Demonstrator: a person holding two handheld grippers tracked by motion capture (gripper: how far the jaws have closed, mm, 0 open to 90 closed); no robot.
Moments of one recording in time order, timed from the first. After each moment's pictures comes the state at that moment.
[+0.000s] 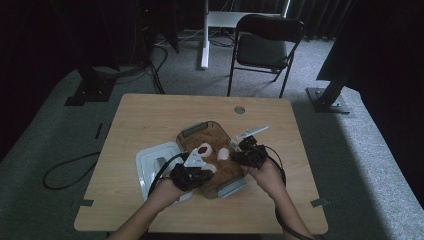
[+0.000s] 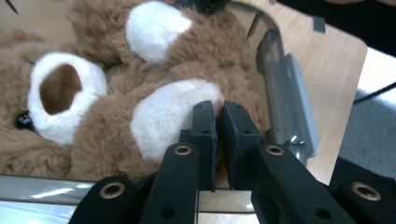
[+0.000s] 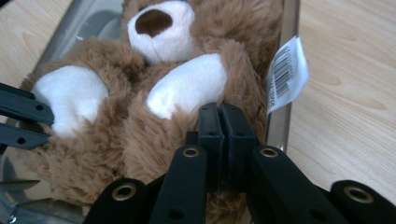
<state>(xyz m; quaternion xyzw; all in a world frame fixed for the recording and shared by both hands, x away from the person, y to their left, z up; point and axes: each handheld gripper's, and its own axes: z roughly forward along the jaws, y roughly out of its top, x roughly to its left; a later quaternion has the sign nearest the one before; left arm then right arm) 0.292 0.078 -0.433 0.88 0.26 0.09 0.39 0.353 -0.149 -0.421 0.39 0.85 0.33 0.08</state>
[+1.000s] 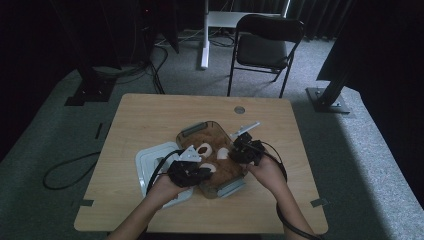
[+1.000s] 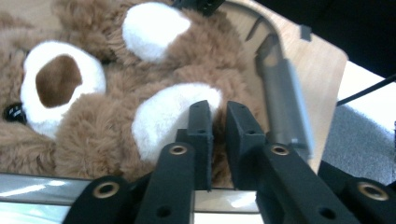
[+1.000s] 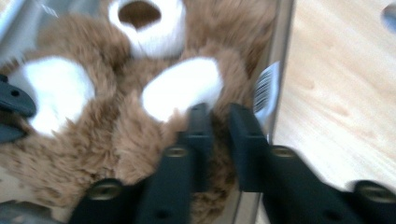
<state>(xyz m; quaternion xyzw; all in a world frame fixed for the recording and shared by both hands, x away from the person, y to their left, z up) 0.298 0.088 -0.430 0.87 0.27 0.05 0.42 0.357 -0.137 -0.408 0.37 0.88 0.28 0.13</state>
